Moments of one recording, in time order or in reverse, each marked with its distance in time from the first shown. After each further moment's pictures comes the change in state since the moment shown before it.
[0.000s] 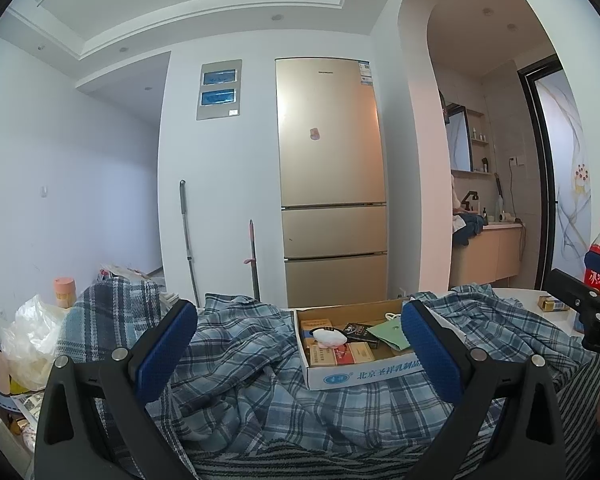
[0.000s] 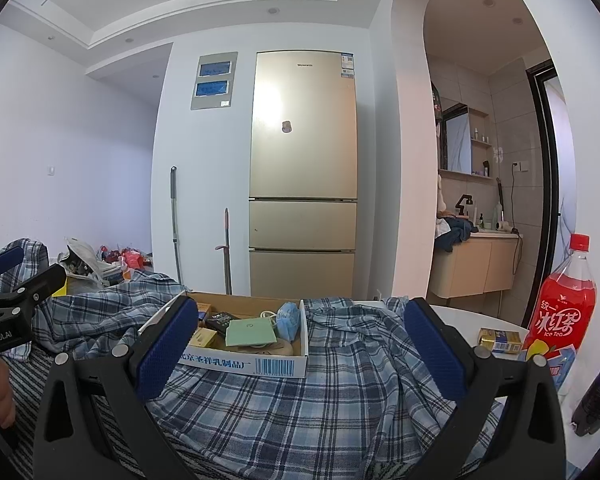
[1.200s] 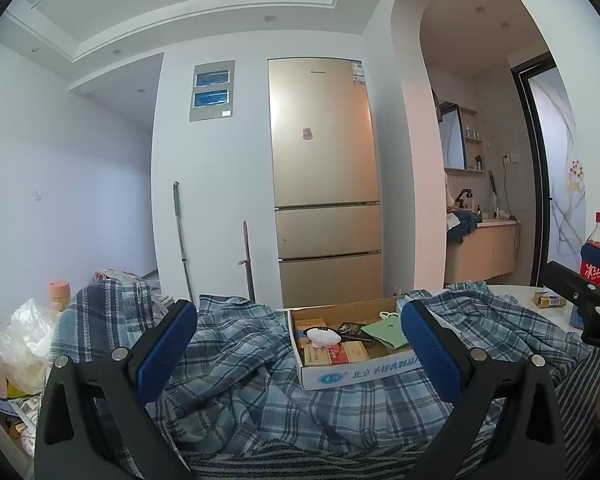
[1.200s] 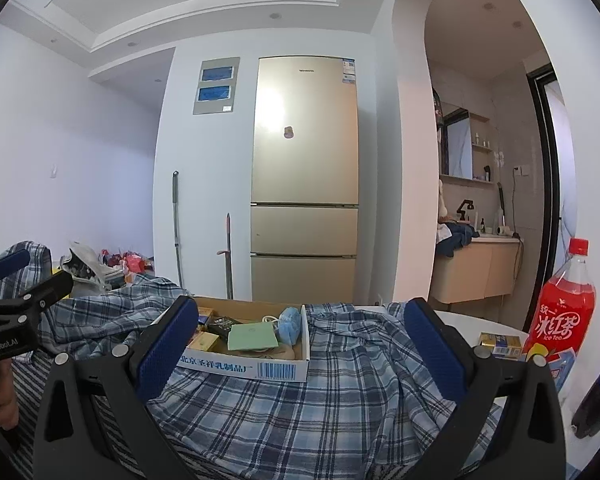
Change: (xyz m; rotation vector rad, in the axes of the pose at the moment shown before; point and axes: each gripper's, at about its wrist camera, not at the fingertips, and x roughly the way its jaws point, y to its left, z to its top) left arm 0.002 -0.005 0.001 0.021 0.001 -0.016; right arm 0.000 -0.002 0.000 0.004 -0.010 -0.002
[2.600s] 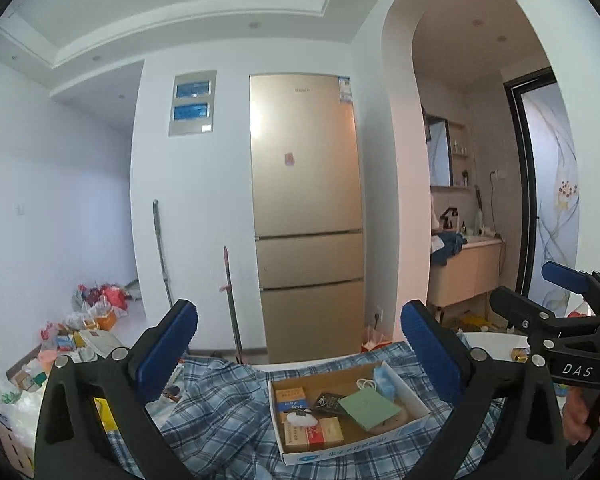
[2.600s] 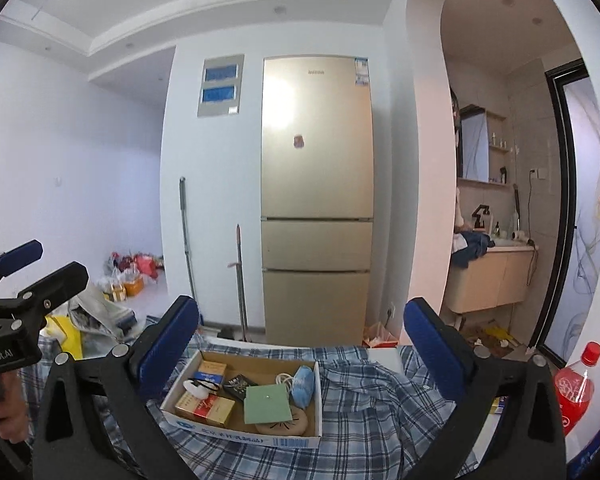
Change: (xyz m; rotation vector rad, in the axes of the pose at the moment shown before) left arm 0.019 -0.009 0.148 -0.003 -0.011 -0.071; right arm 0.037 0.006 0.125 0.014 0.025 0.058
